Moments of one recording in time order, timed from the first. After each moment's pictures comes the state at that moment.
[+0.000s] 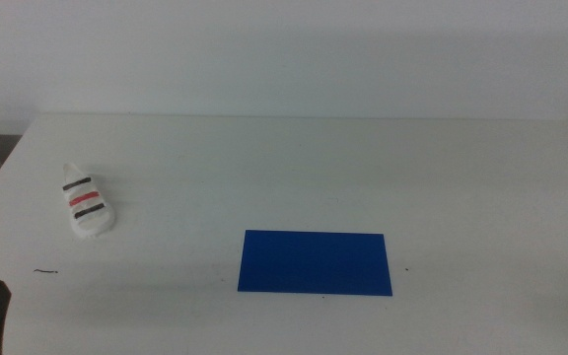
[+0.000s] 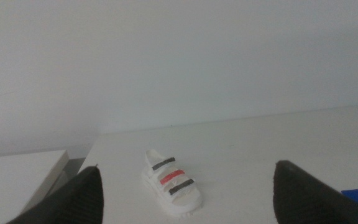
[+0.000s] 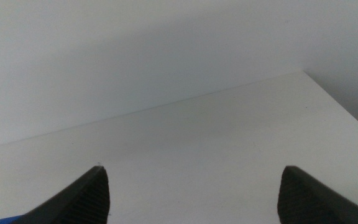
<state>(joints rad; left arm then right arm) -0.05 0.00 0.00 -0.02 0.10 0.08 0.03 0.00 0.00 -0.04 0.19 0.30</state>
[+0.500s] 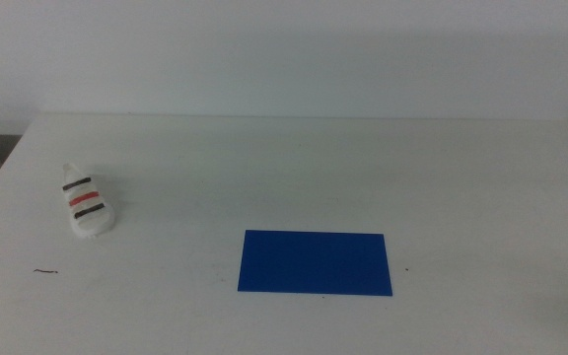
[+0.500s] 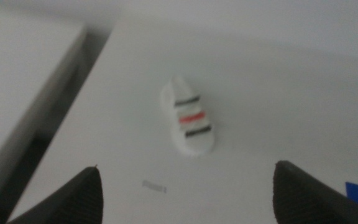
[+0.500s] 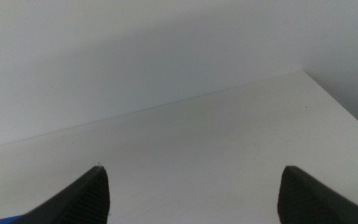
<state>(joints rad) 0.09 0.78 -0.71 -0.02 0.63 -0.16 0.03 0.00 0.00 -0.04 0.19 0.30</state>
